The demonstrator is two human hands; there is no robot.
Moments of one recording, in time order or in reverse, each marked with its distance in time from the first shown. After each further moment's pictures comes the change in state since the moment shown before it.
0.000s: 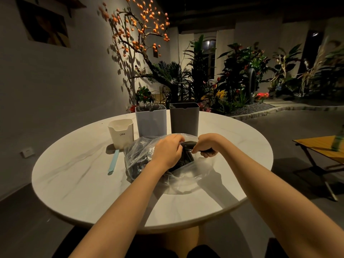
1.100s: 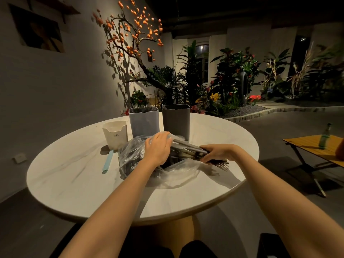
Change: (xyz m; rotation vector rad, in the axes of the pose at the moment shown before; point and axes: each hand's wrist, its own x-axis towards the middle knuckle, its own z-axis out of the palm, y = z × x) left_hand 0.003 -0.014 0.012 -0.006 -0.083 -0.172; right_hand -0.019 0.081 -0.007 -0.016 -0.131 -0.331
